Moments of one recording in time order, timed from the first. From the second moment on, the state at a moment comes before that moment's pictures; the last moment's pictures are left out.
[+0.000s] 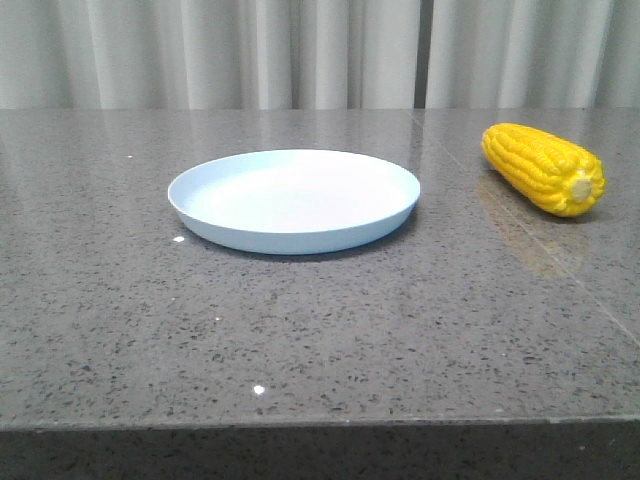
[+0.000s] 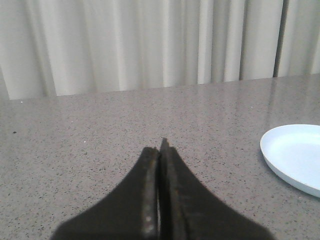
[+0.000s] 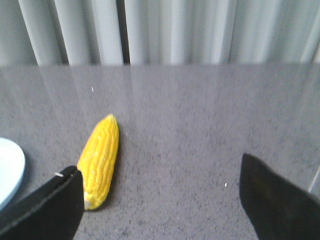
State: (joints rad) left arm -0.17 0.09 -0.35 0.12 0.39 -0.04; right arm 0.00 0.49 -0.60 0.01 0.43 0.07
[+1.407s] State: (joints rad) left arm -0.17 0.09 -0.34 0.12 0.39 -0.04; right arm 0.15 1.69 -1.31 0.19 0.78 0.07
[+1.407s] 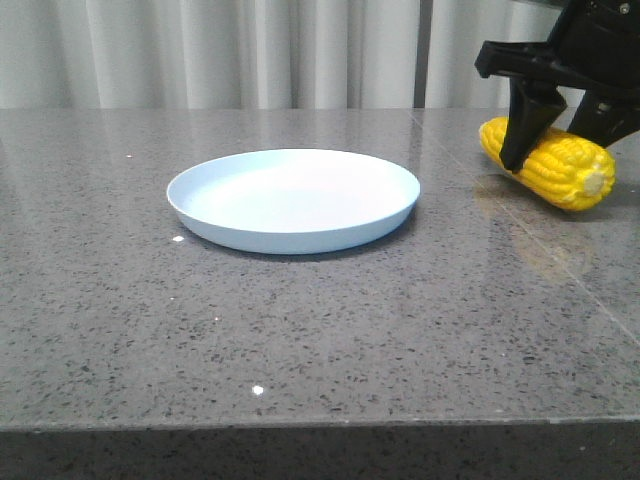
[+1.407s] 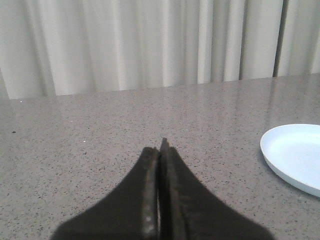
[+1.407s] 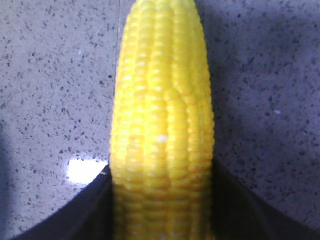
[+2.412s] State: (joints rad) left arm -0.17 0.09 -0.34 0.12 0.39 -0.04; right arm 0.65 1.76 -1.50 -0.05 0.80 0.55
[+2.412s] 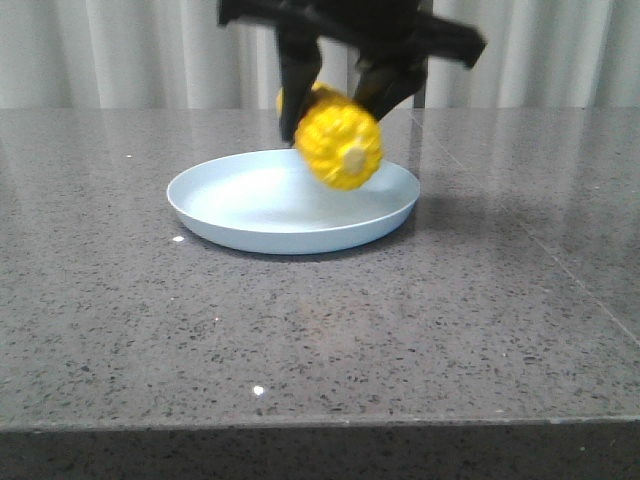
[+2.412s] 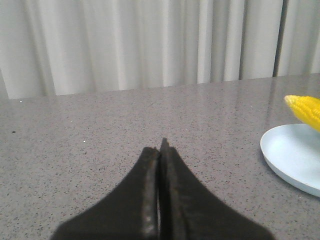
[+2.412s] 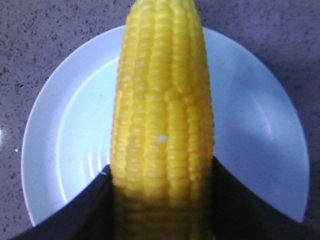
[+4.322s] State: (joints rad) left arm -0.17 0.09 -0.34 0.12 0.39 -0.04; right arm 0.07 1.10 -1.05 -0.03 0.94 0.23
